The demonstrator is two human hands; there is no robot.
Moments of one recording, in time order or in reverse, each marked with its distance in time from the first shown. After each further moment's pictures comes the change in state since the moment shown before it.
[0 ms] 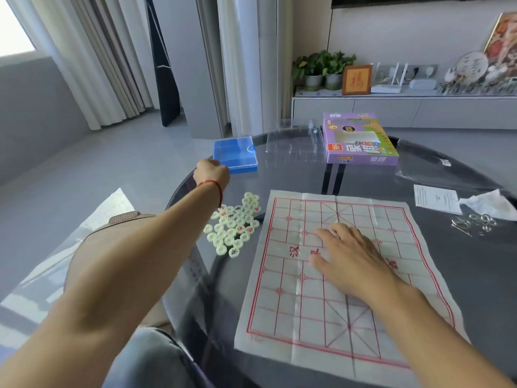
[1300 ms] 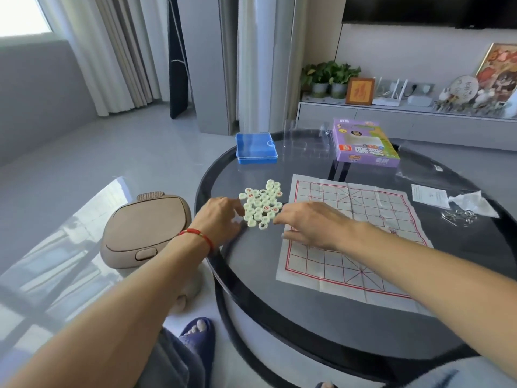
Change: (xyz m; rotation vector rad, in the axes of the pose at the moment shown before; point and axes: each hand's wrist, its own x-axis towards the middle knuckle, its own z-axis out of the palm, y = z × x) left_hand -0.131 -0.068 -0.134 0.682 -0.359 0.670; right_hand 0.010 -0.088 -0.022 -0.320 0.093 -0.633
